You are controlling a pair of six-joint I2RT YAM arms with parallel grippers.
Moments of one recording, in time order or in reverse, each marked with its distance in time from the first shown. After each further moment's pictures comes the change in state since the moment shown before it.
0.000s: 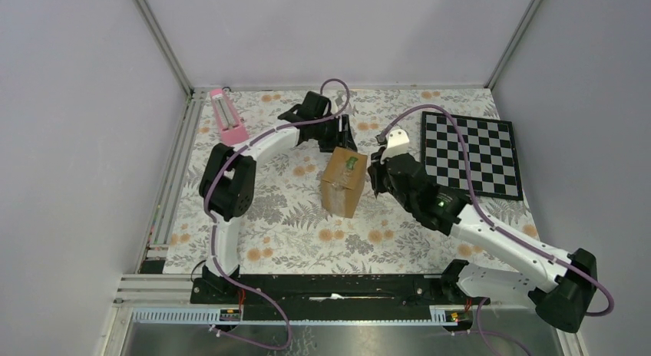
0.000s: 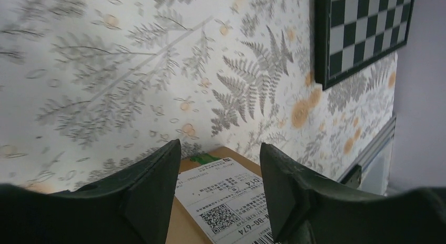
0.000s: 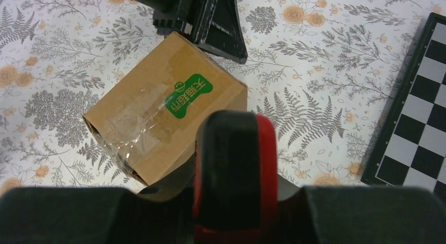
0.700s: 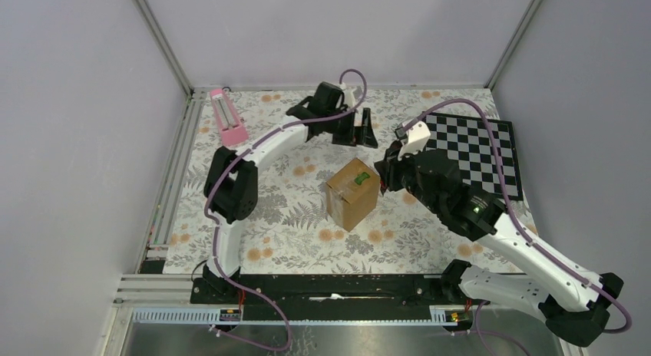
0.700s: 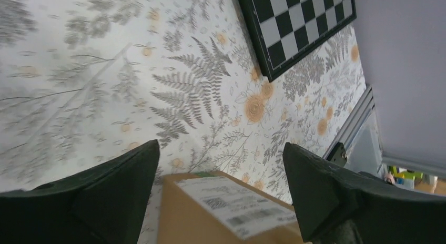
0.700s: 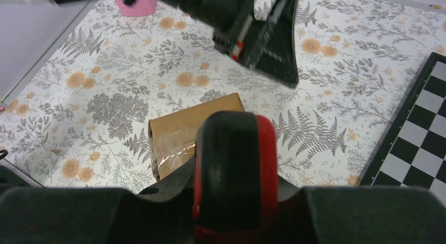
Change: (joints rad) left arm -0.097 0.028 0.145 -0.026 0.092 0.066; right arm -0.001 -0.164 0.151 -0.196 -0.097 -0.029
